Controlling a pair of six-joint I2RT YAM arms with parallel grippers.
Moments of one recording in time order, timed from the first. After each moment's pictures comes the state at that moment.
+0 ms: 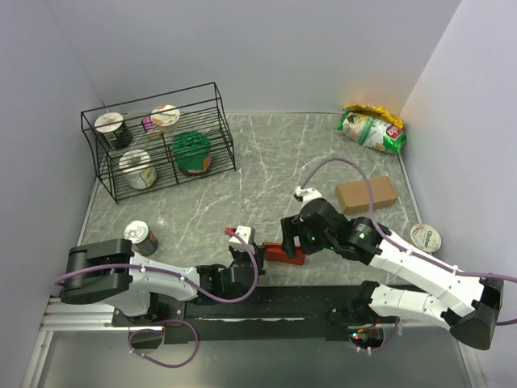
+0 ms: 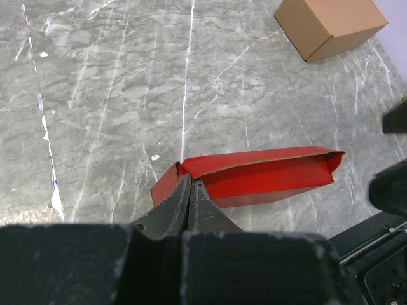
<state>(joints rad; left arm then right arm) -1.45 1.44 0.49 0.46 -0.91 -0.81 0.93 0.95 0.89 -0.83 0.14 0.59</state>
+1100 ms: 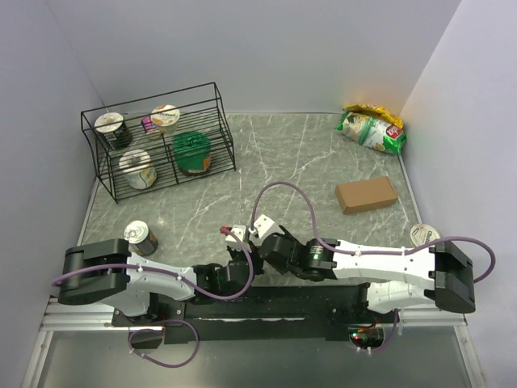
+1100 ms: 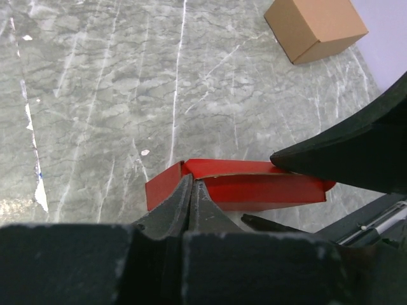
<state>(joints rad) -1.44 1.42 0.46 0.50 -0.86 -0.87 1.27 1.21 0.79 -0.58 0.48 0.23</state>
